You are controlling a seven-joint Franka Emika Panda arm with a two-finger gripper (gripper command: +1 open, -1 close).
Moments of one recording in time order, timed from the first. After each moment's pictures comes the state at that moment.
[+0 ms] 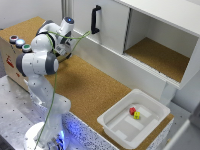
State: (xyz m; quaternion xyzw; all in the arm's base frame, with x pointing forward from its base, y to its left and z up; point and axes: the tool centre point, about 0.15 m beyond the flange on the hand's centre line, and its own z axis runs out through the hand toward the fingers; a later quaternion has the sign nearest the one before) arm 0.351 0.344 0.356 -0.97 -0.11 -0.04 0.20
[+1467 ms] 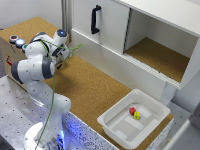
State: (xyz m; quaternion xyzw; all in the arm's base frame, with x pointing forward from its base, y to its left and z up) arm 0.330 0.358 0.313 -0.96 -0.07 -0.08 0.26
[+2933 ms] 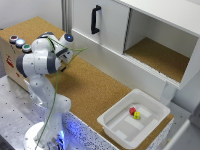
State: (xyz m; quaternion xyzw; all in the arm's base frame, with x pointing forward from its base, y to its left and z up) arm 0.346 0.332 0.302 -0.95 -0.07 -0.06 0.28
